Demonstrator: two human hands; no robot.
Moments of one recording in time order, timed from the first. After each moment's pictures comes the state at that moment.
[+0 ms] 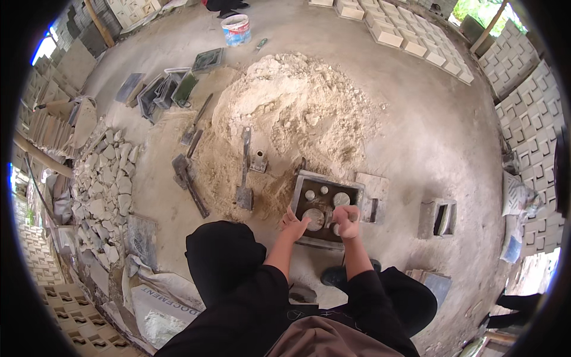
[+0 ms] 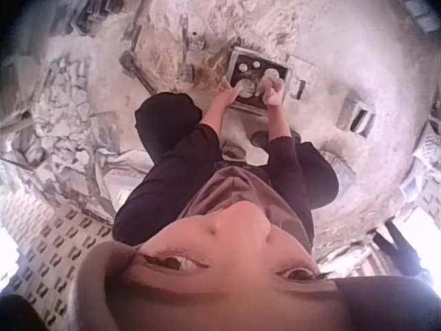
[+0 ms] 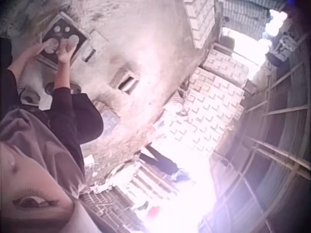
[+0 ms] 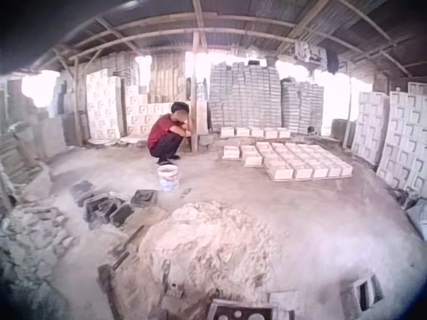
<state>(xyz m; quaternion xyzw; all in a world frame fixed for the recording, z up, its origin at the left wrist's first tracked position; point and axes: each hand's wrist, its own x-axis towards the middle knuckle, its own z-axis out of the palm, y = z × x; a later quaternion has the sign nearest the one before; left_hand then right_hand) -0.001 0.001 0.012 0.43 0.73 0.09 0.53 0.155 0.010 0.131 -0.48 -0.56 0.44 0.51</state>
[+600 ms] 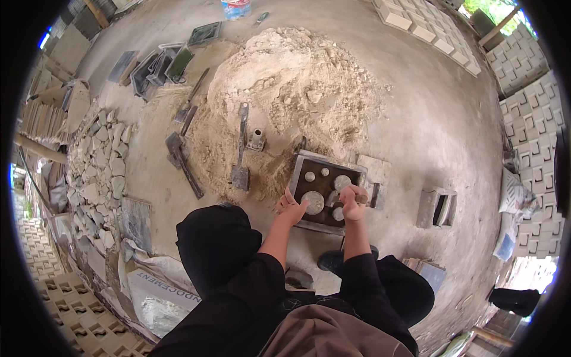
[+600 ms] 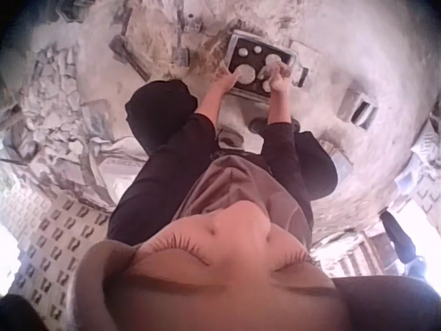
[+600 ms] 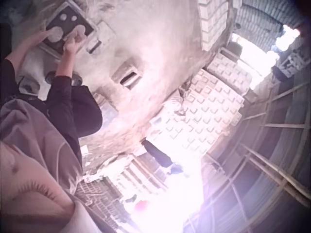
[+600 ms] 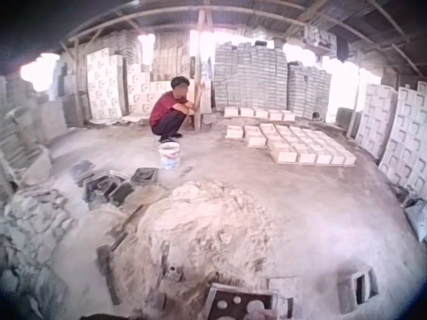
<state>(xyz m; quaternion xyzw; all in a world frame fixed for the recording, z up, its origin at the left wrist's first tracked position) 0.011 -0.002 0.025 0.42 0.73 0.06 0.54 0.176 0.018 0.115 -0.52 -0.53 0.40 0.54</state>
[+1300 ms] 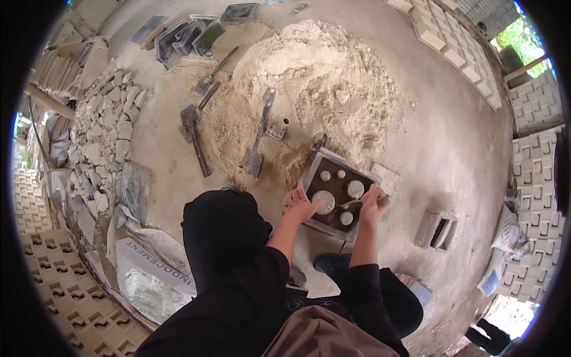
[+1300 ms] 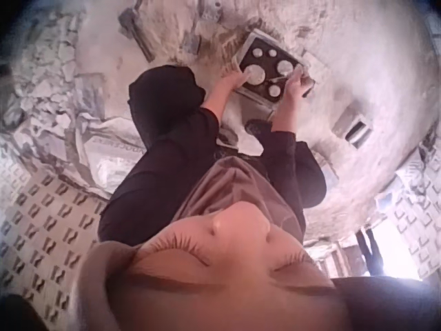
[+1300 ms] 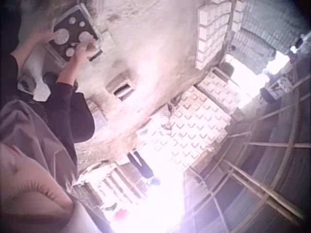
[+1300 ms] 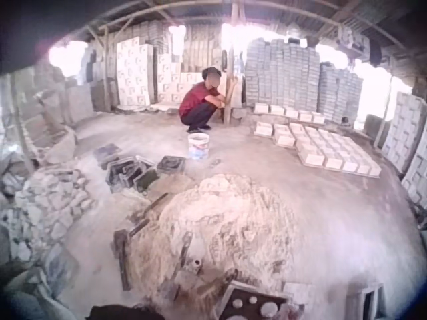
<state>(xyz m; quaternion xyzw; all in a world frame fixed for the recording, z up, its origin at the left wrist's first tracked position) 0.006 -0.004 0.019 0.42 0.73 0.03 0.54 0.163 0.033 0.119 -0.59 -0.42 0.33 0.60</state>
